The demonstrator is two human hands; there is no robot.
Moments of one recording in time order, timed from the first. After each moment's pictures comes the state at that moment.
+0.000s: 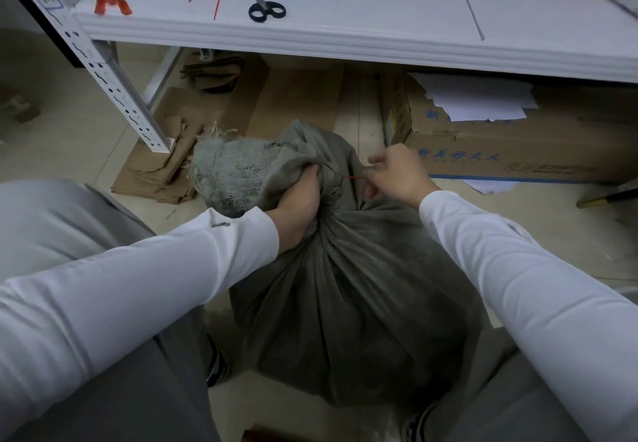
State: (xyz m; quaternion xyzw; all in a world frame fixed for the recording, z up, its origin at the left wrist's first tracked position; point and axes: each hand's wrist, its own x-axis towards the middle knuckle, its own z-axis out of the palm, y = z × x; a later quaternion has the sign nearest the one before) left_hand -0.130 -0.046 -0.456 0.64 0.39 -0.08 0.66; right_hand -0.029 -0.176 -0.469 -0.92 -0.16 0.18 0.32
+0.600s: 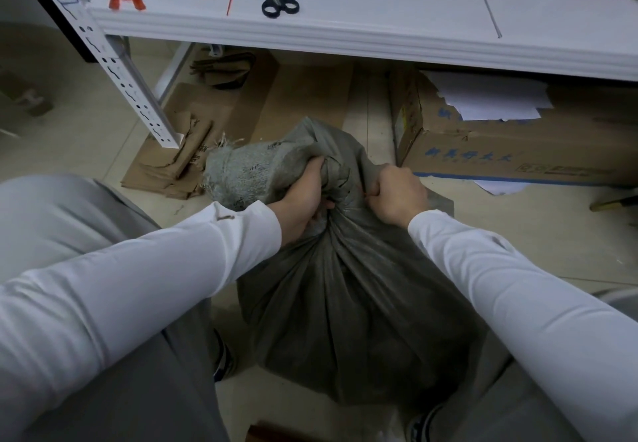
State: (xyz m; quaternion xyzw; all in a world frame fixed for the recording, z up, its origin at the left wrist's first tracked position) left_hand -0.123 -0.026 -0.474 0.64 0.38 -0.12 0.65; right_hand -0.048 -0.161 -0.495 -0.97 -0.15 0.14 0.13
